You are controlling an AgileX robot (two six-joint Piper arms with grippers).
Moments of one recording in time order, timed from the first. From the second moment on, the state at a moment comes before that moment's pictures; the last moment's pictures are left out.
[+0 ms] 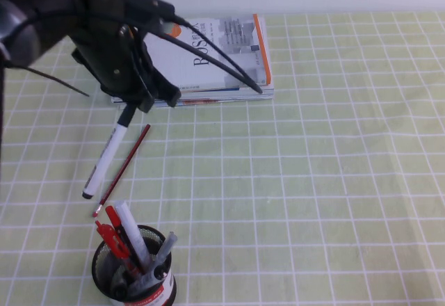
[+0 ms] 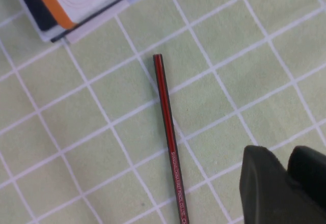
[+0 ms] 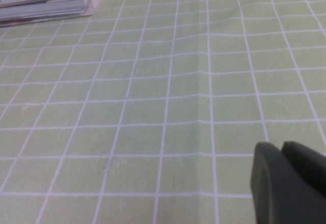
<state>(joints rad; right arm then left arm) 0.12 -0.01 0.03 0.14 0.38 0.03 -0.44 1.85 -1.69 0.08 1.12 0.17</state>
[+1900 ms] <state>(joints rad) 0.12 -0.01 0.03 0.14 0.38 0.03 -0.40 2.05 -1.79 -0.02 1.03 0.26</state>
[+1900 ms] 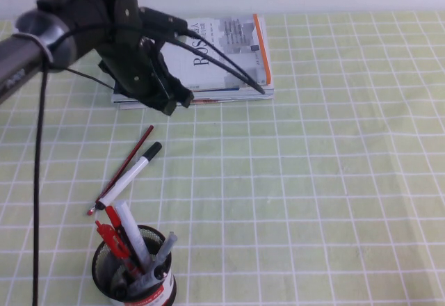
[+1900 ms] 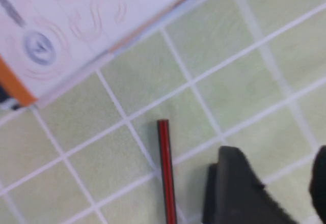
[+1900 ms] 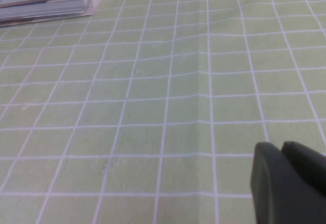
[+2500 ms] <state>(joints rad) 0.12 -0.01 0.03 0.14 0.38 0.03 -0.42 1.09 -0.94 -0.03 0.63 0.13</state>
